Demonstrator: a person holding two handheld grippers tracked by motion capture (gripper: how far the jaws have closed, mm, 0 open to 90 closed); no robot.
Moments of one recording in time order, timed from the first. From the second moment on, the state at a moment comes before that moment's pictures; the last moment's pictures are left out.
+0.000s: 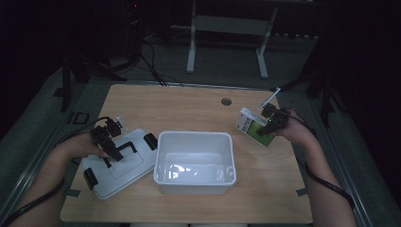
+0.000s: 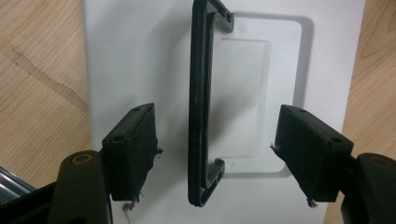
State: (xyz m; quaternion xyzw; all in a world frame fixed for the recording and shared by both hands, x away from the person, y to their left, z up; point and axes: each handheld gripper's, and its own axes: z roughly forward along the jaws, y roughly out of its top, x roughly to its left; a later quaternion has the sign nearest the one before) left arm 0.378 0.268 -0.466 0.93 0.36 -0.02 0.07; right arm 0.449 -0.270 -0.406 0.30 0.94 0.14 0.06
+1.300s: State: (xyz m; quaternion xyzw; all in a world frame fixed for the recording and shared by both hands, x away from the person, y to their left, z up) left arm 0.374 0.262 -0.461 0.93 0.35 -0.02 0.06; right arm 0.350 -0.153 -0.325 0.07 0.98 0.20 0.05
